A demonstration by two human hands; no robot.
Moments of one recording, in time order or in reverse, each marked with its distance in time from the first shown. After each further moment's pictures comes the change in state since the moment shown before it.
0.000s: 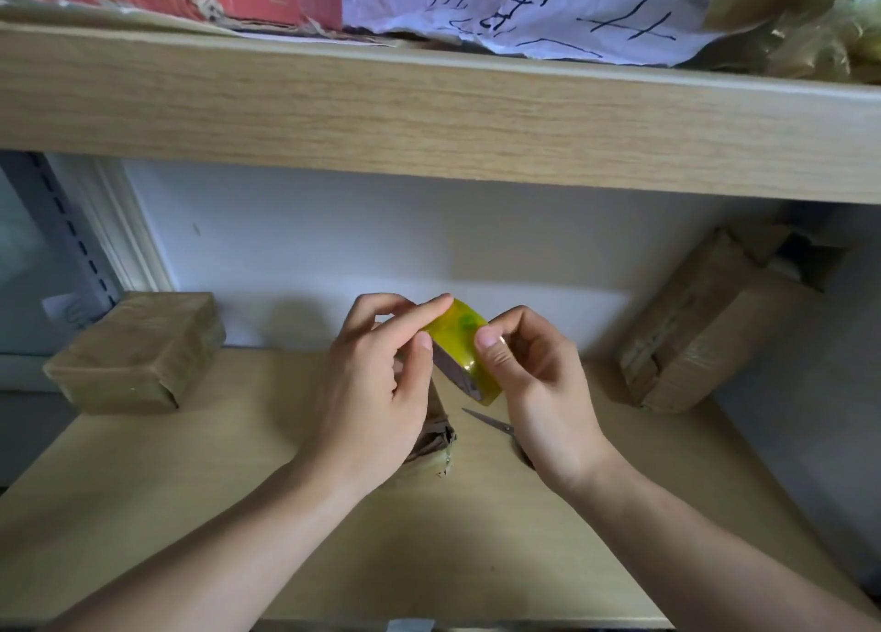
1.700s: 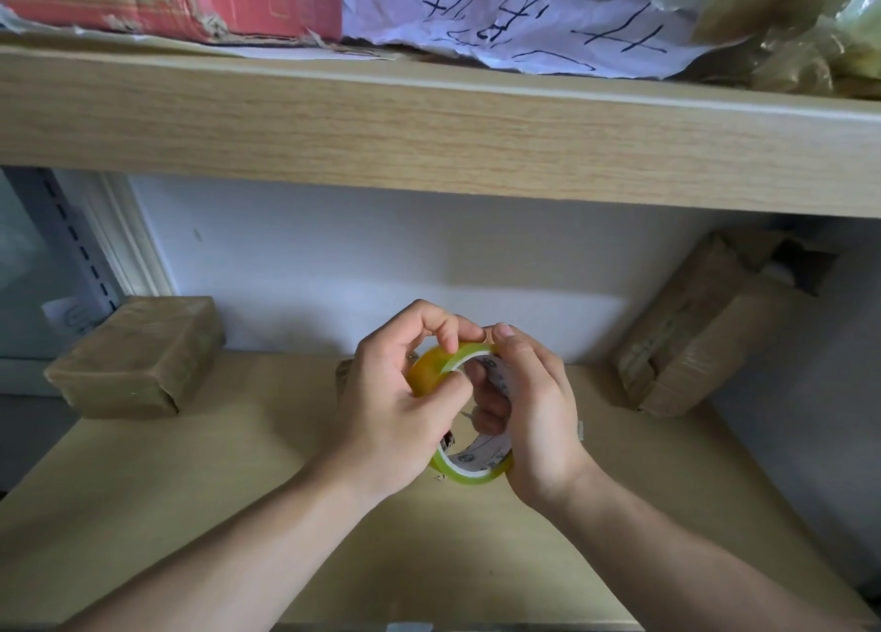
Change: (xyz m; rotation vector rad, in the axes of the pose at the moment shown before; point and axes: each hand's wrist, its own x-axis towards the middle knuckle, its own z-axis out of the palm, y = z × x) left_hand -0.001 0.030 0.005 -0.656 -0.158 -0.183; right_hand -0.009 -0.009 0.011 0.309 0.039 0.288
